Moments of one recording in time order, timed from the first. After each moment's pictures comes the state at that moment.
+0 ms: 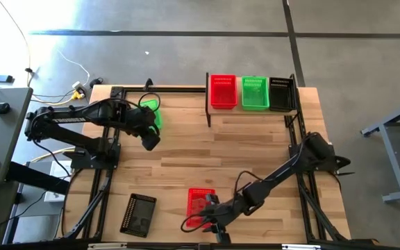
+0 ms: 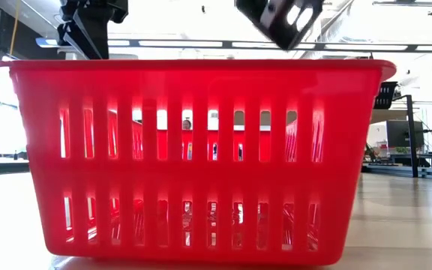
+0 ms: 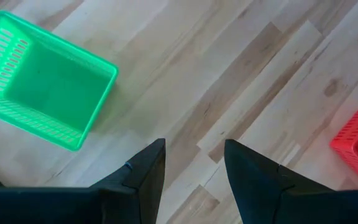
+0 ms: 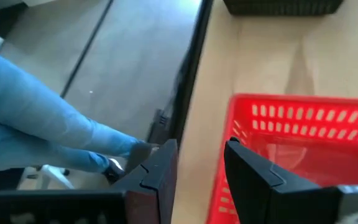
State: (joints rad) left arm 0.20 1.14 1.15 -1.19 -0.15 -0.65; right arm 0.59 1.97 1.36 -0.02 0.03 0.47
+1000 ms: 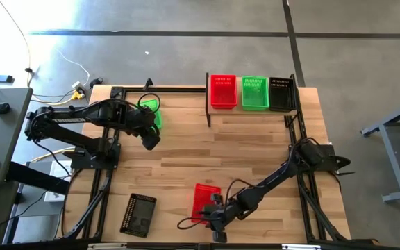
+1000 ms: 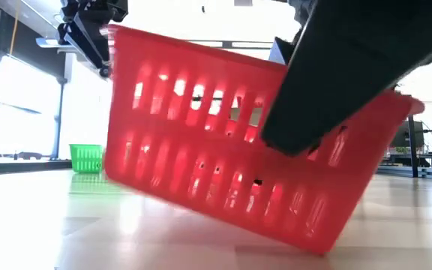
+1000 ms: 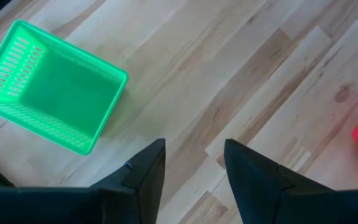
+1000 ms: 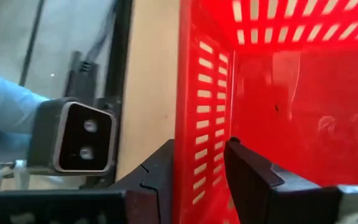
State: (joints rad) left arm 0.19 1.14 1.15 -1.19 -0.20 -0.65; right arm 0.60 2.08 1.36 -0.12 0.07 0.62
